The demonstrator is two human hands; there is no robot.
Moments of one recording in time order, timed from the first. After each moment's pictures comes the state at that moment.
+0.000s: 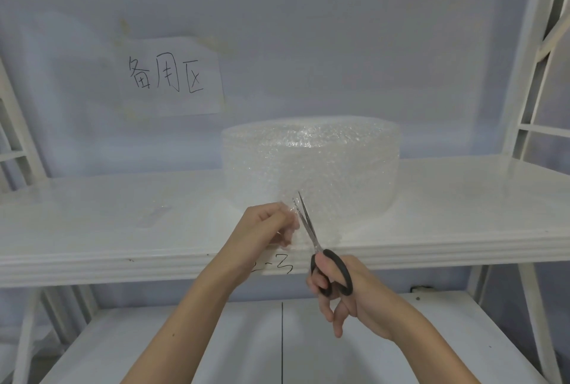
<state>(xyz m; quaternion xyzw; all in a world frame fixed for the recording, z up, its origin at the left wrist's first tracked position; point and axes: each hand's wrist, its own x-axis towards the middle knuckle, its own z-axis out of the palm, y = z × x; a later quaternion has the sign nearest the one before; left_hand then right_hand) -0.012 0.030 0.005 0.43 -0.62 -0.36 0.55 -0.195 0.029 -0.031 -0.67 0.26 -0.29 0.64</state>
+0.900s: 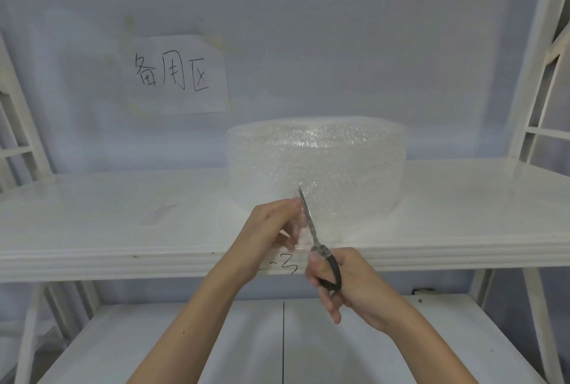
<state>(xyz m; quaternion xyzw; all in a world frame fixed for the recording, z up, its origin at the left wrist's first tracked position) -0.013 0.029 0.006 0.43 -0.62 -0.36 0.55 -0.178 0.020 -0.033 -0.68 0.29 -0.33 0.59</state>
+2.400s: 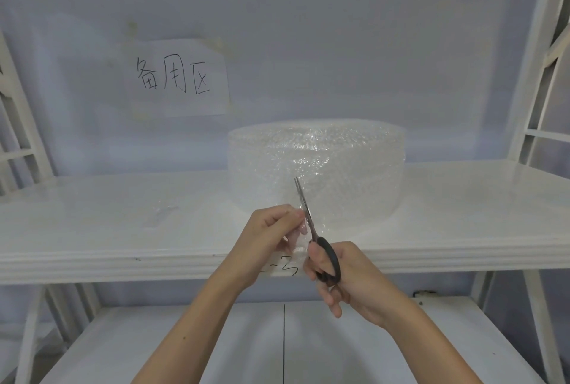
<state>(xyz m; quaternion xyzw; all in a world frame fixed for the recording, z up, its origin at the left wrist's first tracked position) -0.014 0.035 0.004 0.42 -0.63 -0.35 0.56 -0.176 0.021 -0.021 -0.67 0.27 -0.34 0.60</state>
